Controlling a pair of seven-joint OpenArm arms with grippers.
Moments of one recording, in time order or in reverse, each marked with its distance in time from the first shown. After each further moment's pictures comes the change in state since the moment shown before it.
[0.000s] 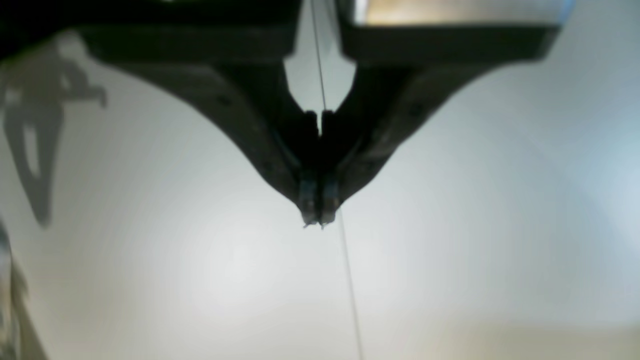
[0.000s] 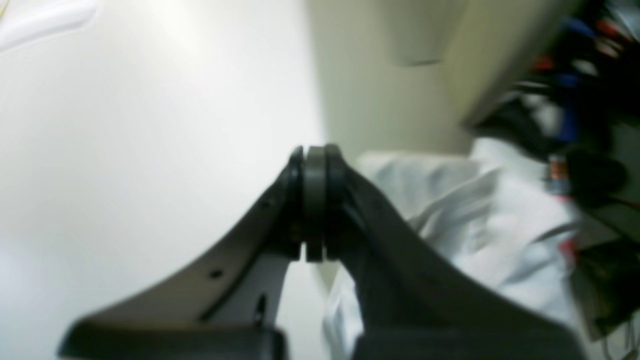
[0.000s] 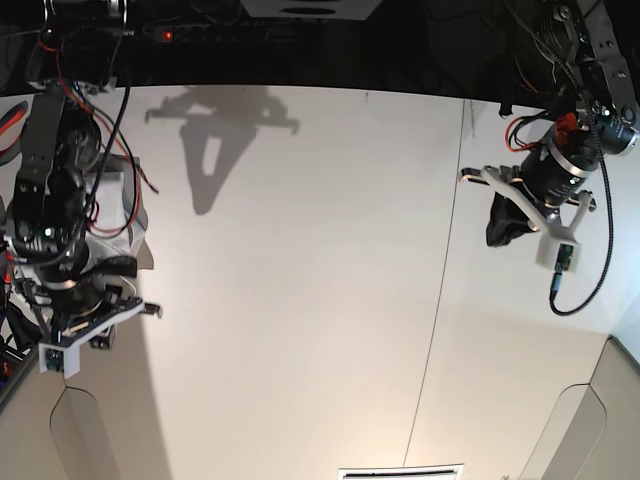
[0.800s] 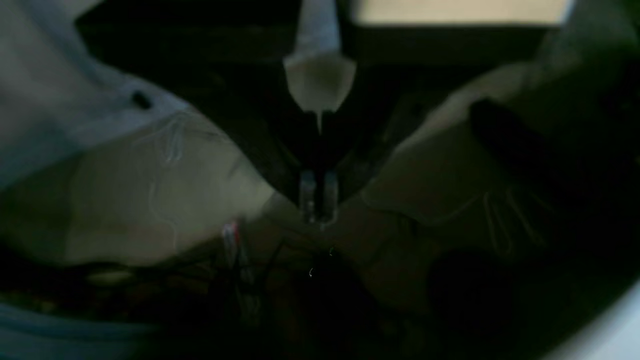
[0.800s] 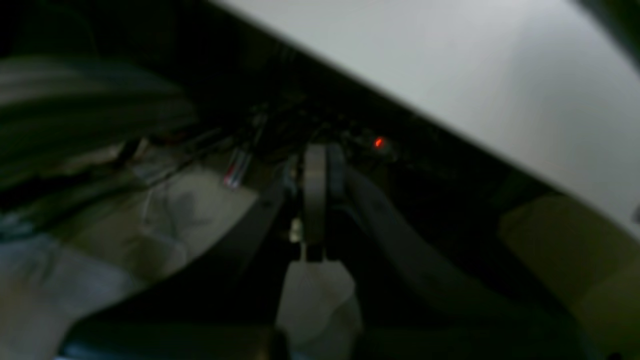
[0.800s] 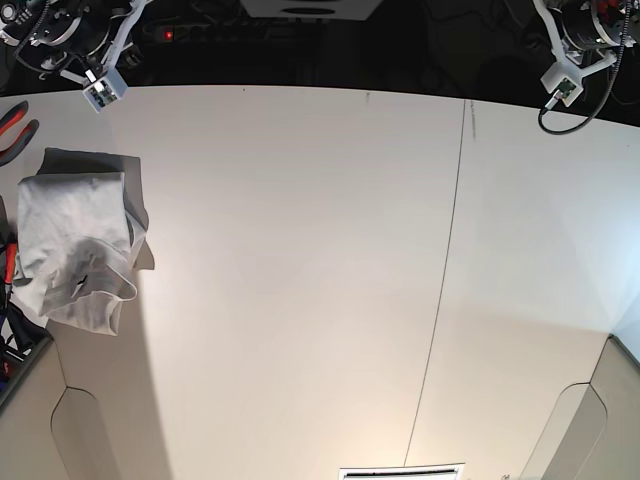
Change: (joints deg) left arm 31.8 -22.9 0.3 -9.7 -5.4 -7.6 0.4; right arm -48.6 20.5 -3.9 11.3 15.2 16.9 -5.0
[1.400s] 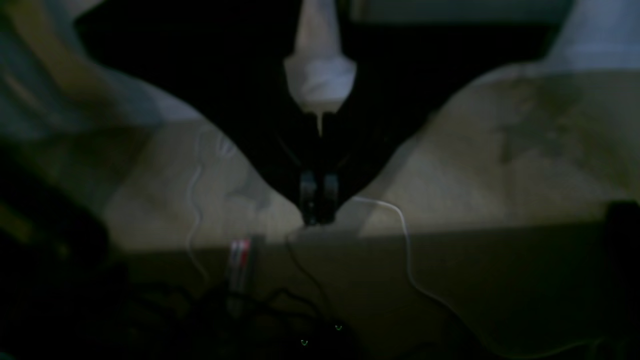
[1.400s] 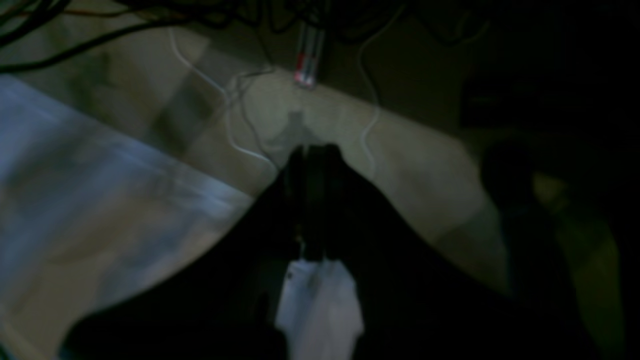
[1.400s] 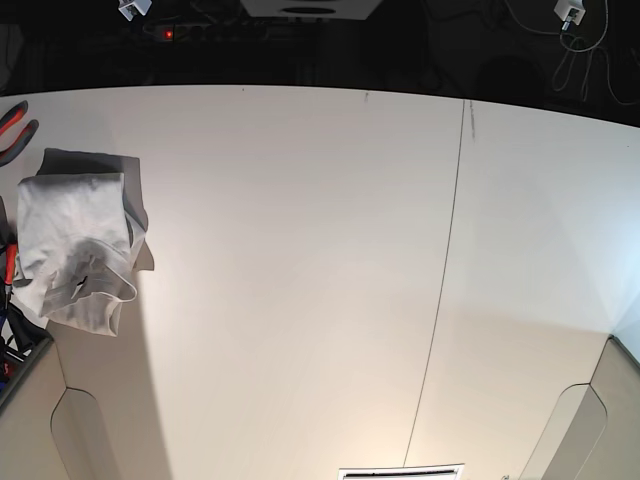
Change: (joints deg) left arm -14.1 0.3 14.9 -58.7 13.0 0.3 -39.3; right arm 19.6 -2.9 -21.9 -69.9 2.6 10.6 29.0
